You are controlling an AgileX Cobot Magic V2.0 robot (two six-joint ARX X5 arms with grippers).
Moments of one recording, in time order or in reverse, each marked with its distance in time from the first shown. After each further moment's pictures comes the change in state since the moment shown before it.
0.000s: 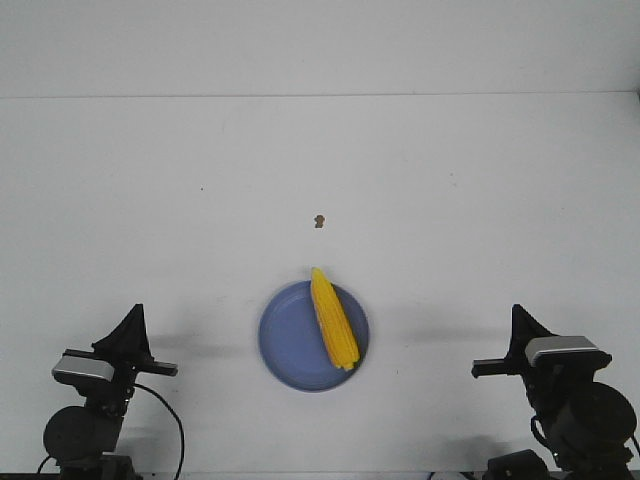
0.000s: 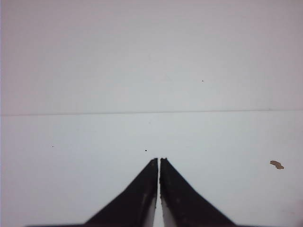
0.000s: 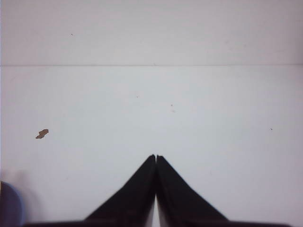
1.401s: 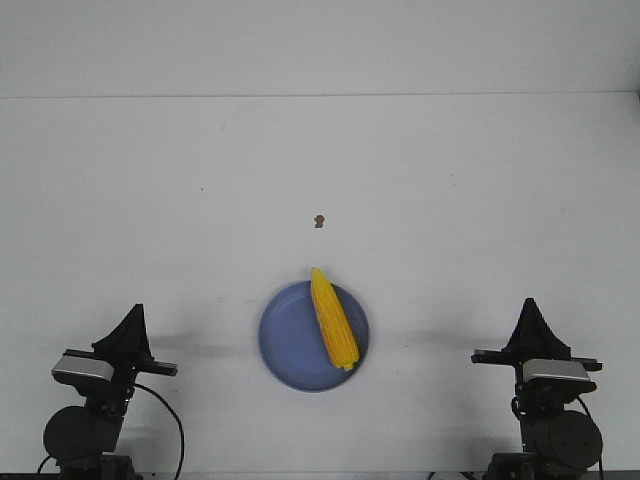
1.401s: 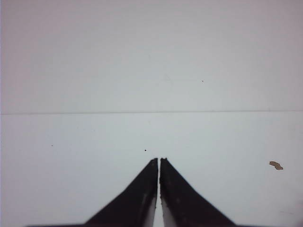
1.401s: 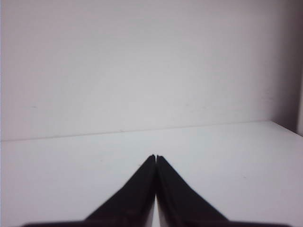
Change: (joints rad) left arm 0.000 0.000 0.000 -0.001 0.000 -0.008; right arm -0.209 -0.285 -0.517 0.611 -0.077 -0.024
